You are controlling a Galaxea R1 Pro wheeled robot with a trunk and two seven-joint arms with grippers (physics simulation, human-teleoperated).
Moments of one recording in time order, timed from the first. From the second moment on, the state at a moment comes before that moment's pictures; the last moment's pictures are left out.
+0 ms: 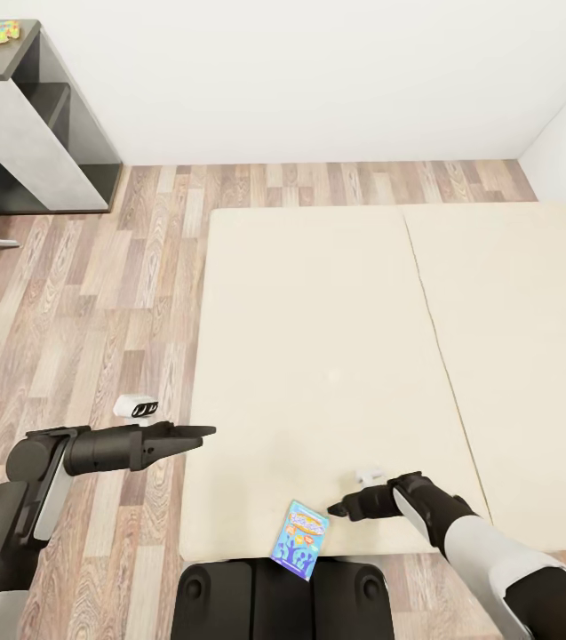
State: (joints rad) left arm -0.51 0.20 0.12 -1.49 0.20 1.03 -1.57; right arm -0.82 -0.07 0.40 -0.28 -0.21 0.44 0.52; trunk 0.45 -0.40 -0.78
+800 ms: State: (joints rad) left arm -0.51 0.20 0.12 -1.49 0.20 1.03 -1.57; right arm -0.77 -0.02 0.39 -0.27 -0.22 0.45 0.57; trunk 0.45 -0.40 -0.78
